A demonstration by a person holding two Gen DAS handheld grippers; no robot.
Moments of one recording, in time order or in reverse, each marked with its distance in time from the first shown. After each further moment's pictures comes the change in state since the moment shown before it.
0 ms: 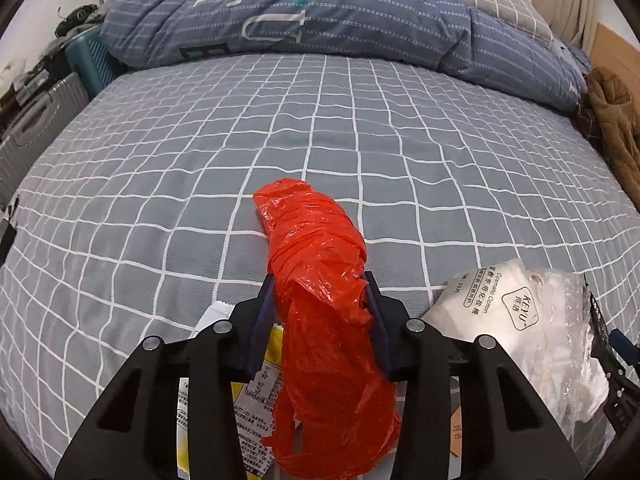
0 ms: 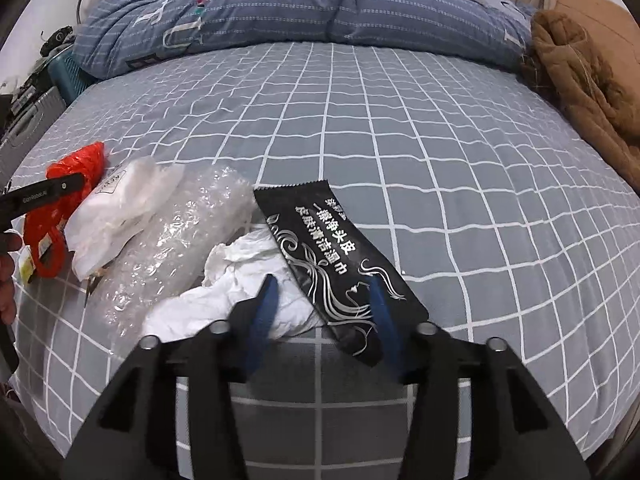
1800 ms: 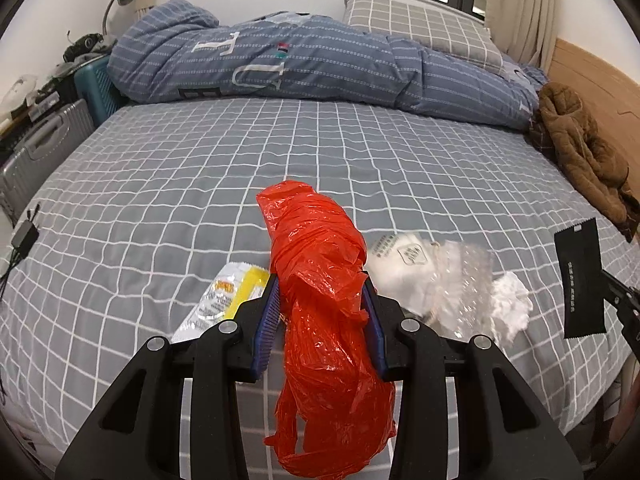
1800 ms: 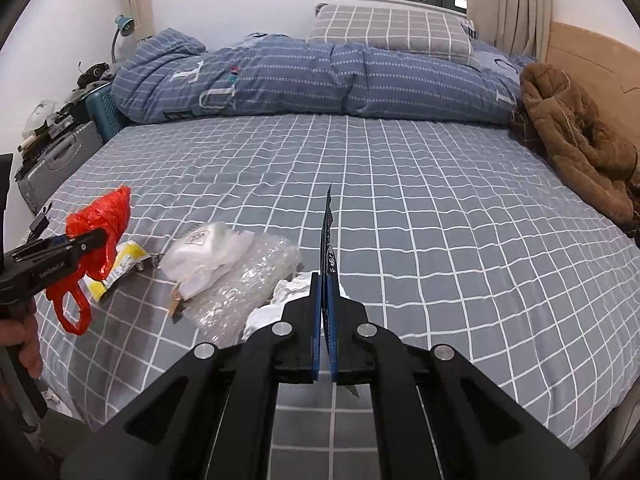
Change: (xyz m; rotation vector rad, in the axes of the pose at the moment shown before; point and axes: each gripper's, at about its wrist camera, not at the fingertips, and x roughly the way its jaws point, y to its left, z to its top) left arm -0.121 -0.013 -0.048 0.031 -0.132 -0.082; right arm -0.122 0.003 -0.004 -0.017 -0.206 0.062
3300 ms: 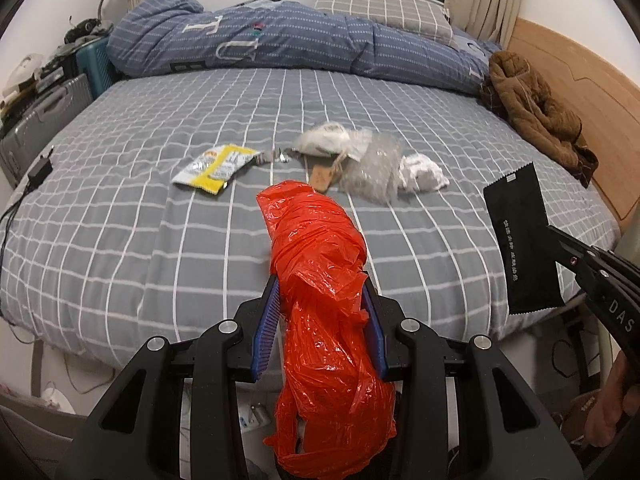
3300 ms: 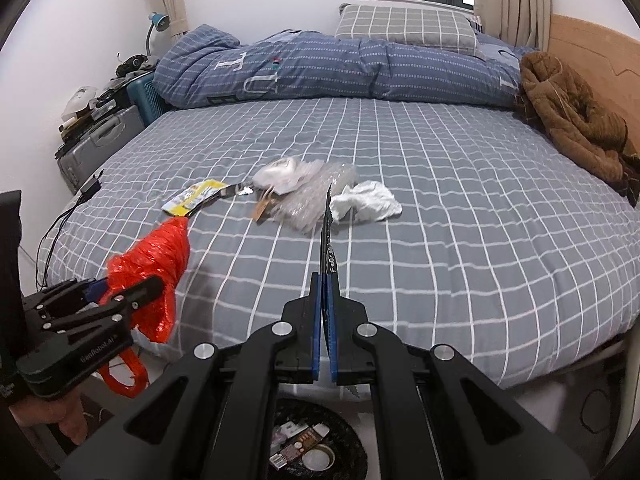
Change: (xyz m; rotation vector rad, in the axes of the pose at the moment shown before) left arm -0.122 -0.036 -0.146 0.018 0.066 -0.082; right arm -0.117 0.051 -0.108 0.007 0.017 0.074
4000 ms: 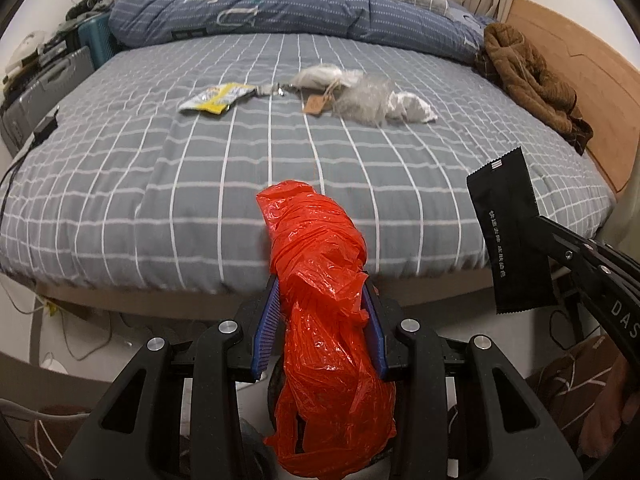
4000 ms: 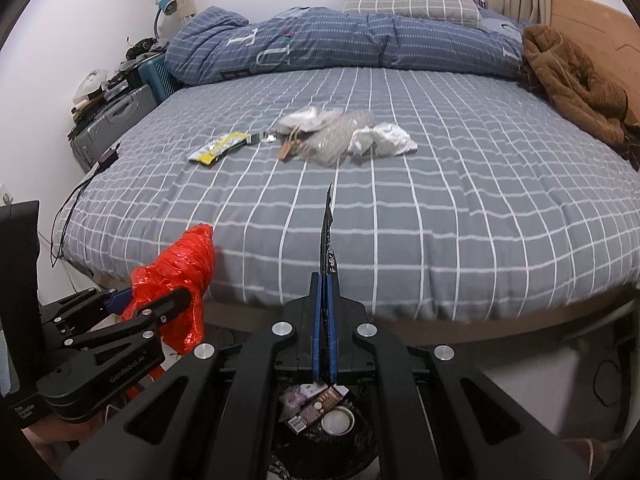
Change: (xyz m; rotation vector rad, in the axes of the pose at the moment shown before) left arm -0.016 -0.006 -0.077 -0.005 0.094 -0.002; right arm -0.024 0.022 -0.072 0.018 0.078 0.036
